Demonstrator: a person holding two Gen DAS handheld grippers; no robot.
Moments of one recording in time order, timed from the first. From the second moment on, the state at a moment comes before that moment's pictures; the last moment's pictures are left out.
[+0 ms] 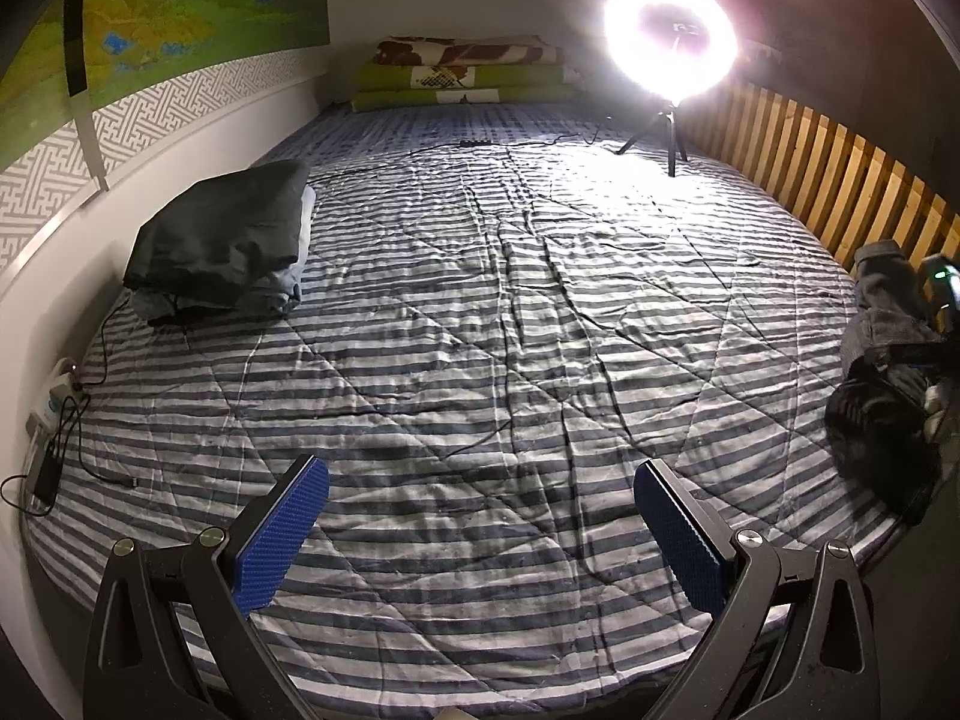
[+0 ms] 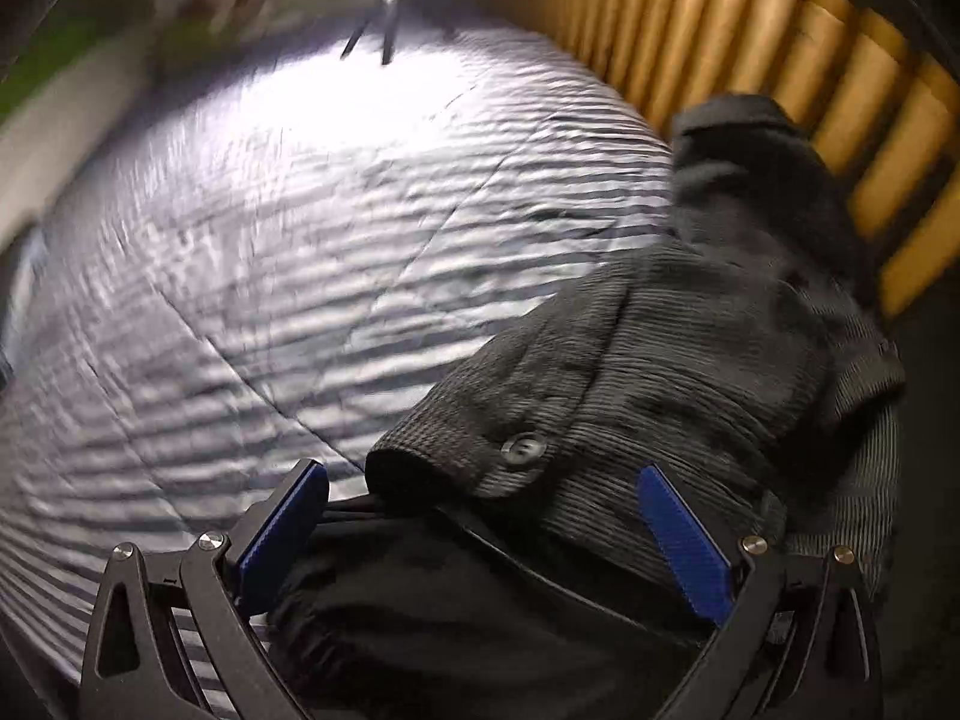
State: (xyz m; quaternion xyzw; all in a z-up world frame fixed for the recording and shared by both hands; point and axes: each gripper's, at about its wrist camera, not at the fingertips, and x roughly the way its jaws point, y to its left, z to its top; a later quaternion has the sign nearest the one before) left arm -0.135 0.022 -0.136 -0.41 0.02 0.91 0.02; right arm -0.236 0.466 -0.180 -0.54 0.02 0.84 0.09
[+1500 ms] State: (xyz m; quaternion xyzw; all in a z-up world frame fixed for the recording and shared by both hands) left arm -0.117 -0.060 -0.110 -0.37 -0.04 0.93 -0.01; right arm -0.241 0.239 0.006 -0.40 0.05 0.90 -0.15
